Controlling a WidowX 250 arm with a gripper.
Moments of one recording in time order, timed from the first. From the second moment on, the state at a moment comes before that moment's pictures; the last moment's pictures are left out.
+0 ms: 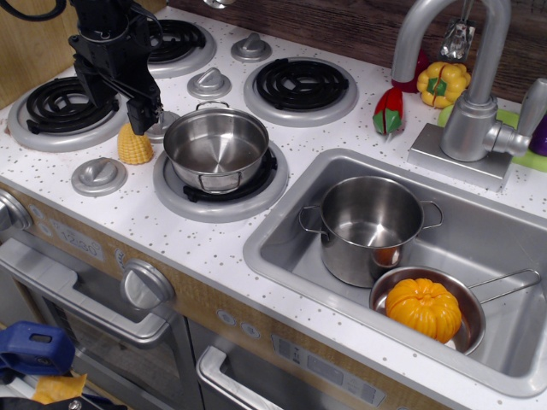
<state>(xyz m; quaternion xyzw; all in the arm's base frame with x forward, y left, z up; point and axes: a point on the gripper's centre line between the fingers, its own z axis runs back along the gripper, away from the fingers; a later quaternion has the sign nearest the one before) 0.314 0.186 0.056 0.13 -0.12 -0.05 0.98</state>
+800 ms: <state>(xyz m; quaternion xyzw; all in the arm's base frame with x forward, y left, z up) 0.316 0.191 0.019 0.09 -0.13 -0.07 0.99</state>
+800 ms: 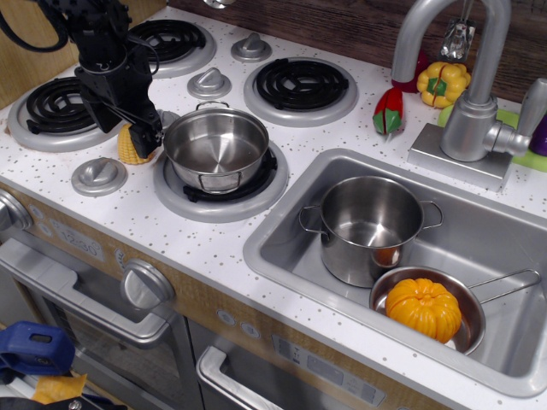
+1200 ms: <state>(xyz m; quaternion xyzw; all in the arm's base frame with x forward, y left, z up) 0.316 0.200 0.008 0.08 -0.14 -0.06 0.99</state>
